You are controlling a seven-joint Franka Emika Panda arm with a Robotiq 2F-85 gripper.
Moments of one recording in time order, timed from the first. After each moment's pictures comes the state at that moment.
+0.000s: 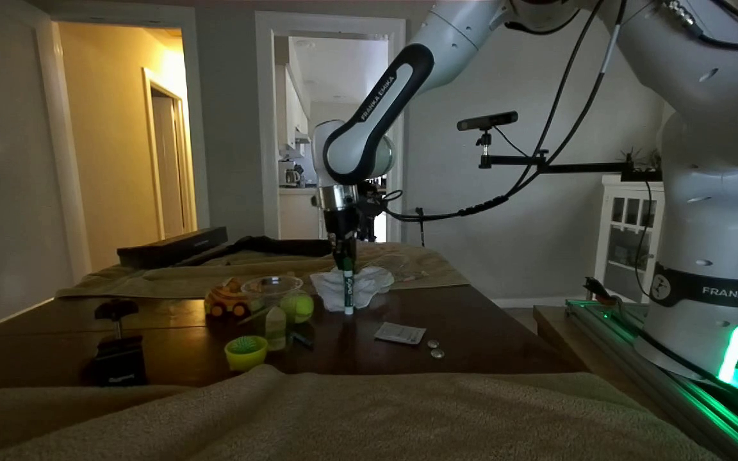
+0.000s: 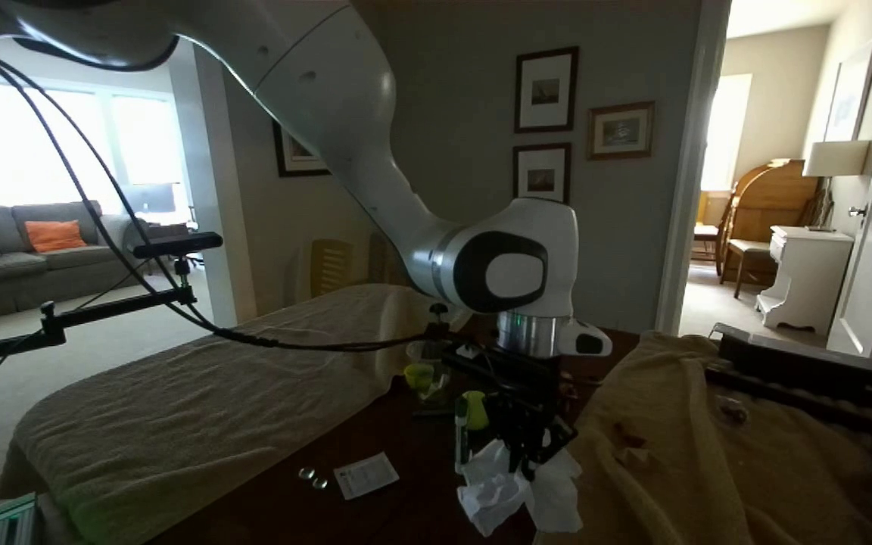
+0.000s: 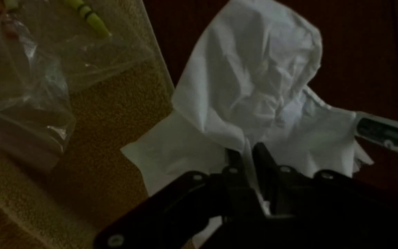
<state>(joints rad) -0.20 0.54 -0.11 -1.90 -0.07 2.36 -0.24</state>
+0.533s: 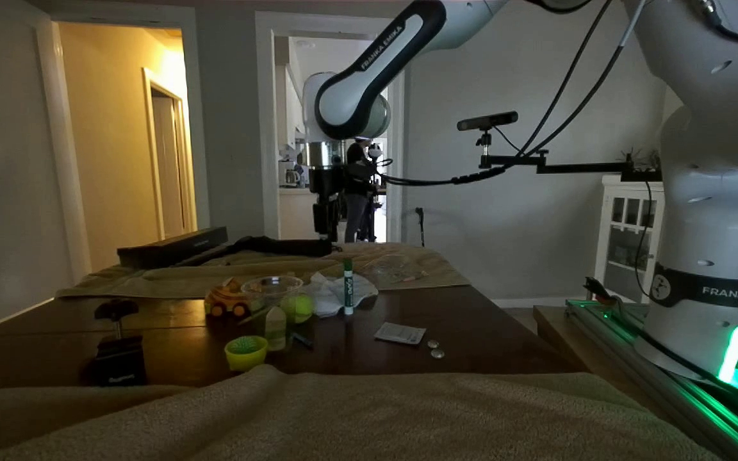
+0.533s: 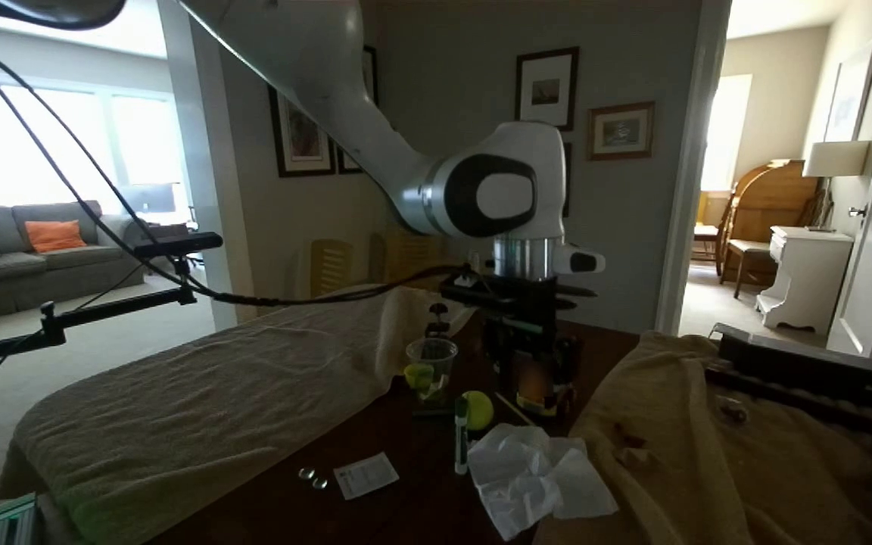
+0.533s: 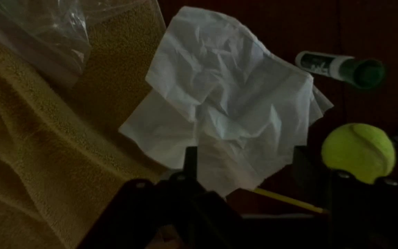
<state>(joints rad) -0.17 0.41 -0.09 -1.89 -0.07 2.32 -0.24</state>
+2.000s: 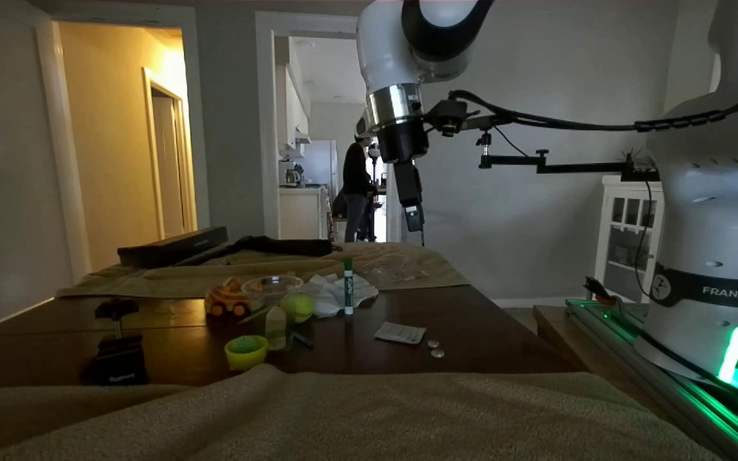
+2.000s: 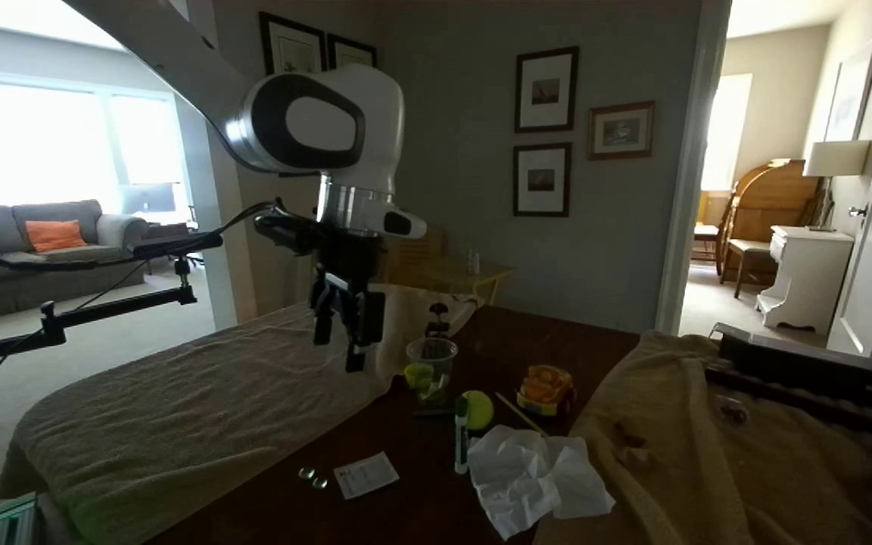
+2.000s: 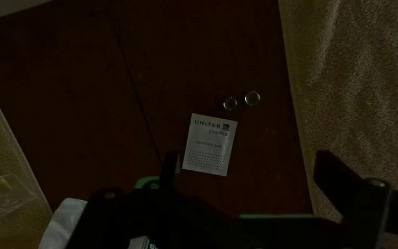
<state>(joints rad) -0.03 -0.13 -0.01 -2.41 0.00 2.08 -0.01</state>
